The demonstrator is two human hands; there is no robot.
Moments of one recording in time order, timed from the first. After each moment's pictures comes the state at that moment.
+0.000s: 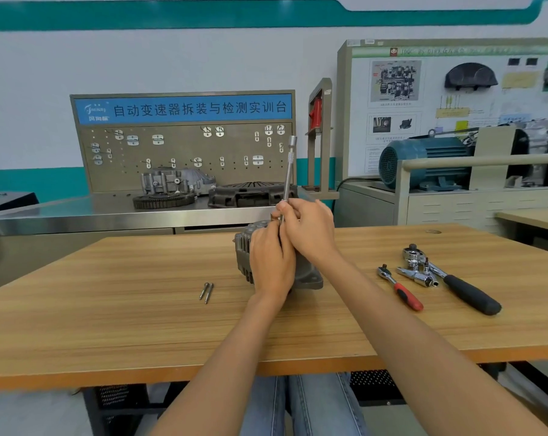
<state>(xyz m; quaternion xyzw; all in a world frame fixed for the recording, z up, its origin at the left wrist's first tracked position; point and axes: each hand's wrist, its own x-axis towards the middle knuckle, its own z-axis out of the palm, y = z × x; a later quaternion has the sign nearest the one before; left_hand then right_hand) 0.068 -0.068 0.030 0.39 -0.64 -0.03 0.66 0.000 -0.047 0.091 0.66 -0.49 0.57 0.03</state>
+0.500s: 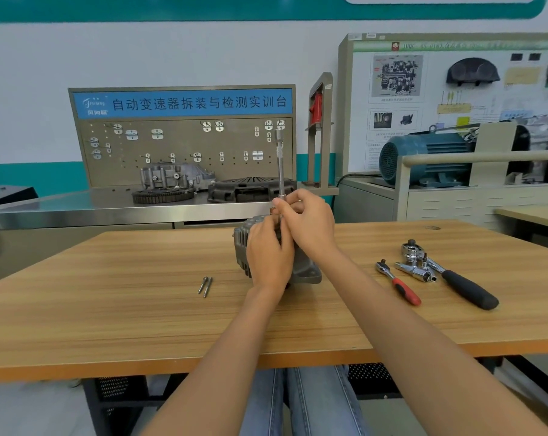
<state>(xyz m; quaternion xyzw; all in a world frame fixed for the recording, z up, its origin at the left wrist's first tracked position) 0.068 -0.073 0.028 0.41 -0.62 -0.01 0.67 0.000 -0.043 0.090 0.64 -0.49 0.59 -0.04</state>
